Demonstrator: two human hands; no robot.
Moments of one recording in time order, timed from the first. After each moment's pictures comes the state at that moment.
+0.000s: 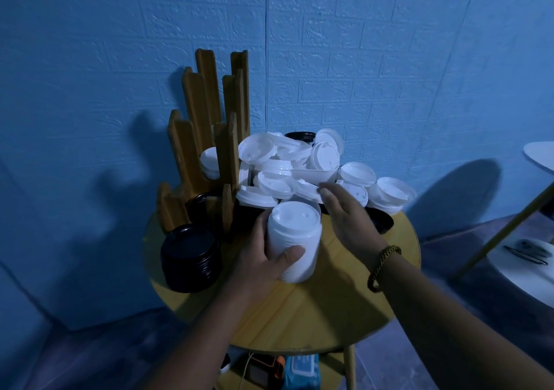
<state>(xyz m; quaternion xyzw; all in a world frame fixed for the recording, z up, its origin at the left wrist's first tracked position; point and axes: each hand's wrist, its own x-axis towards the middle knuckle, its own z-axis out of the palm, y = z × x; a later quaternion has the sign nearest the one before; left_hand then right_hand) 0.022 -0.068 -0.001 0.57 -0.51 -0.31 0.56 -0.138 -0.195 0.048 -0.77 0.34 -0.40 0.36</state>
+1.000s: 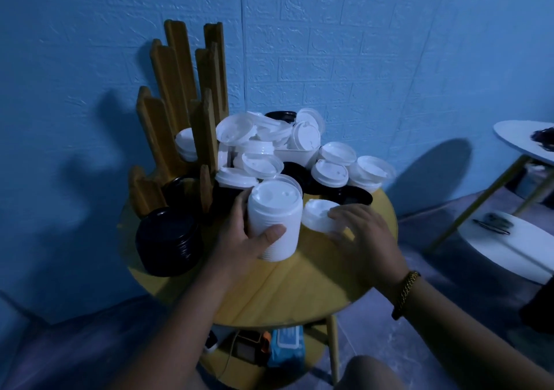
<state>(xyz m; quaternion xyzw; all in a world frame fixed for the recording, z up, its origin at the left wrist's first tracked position) 0.023 -0.071 -0.005 0.57 -0.50 -0.31 0.57 -0.216 -0.170 -0.001 -0.87 0.40 -0.30 0.04</state>
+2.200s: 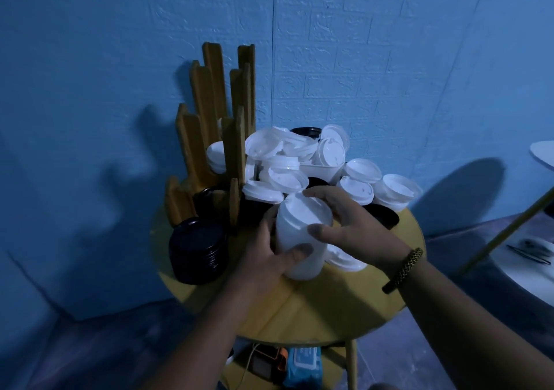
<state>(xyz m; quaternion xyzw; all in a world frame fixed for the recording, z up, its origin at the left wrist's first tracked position) 0.018 -0.059 0.006 0.57 -0.48 -0.35 0.56 -0.150 -0.162 0.070 -0.84 0.26 -0.28 0.40</state>
